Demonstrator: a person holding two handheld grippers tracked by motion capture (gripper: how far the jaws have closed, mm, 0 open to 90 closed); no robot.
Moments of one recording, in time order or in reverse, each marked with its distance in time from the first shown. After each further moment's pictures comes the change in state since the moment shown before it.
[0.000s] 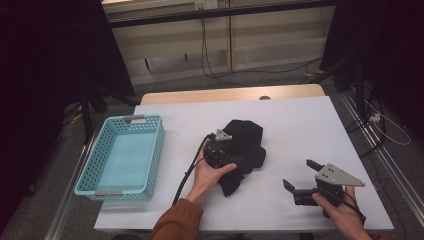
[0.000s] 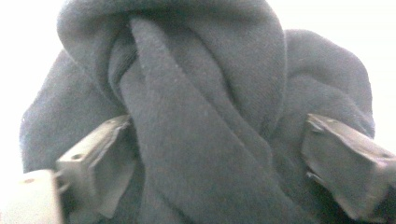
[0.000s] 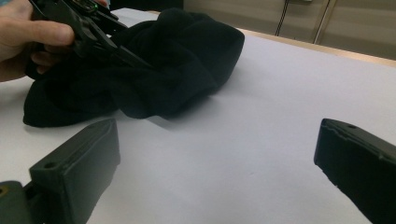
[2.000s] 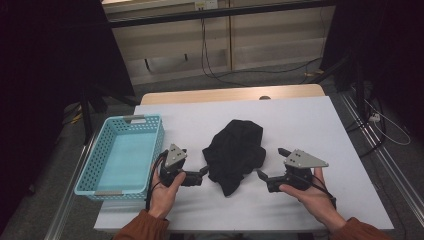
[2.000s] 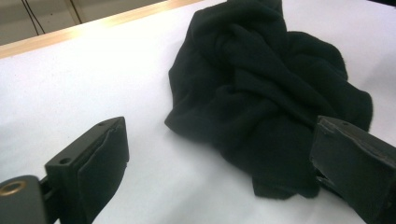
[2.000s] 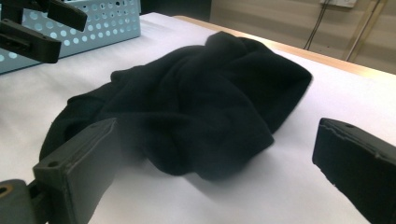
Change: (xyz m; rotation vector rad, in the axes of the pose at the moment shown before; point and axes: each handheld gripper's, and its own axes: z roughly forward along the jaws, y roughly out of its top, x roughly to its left) left arm 0.019 -0.062 -0.120 -0.200 0.138 0.046; right arm 0.028 0.036 0.058 0.010 0.098 -0.049
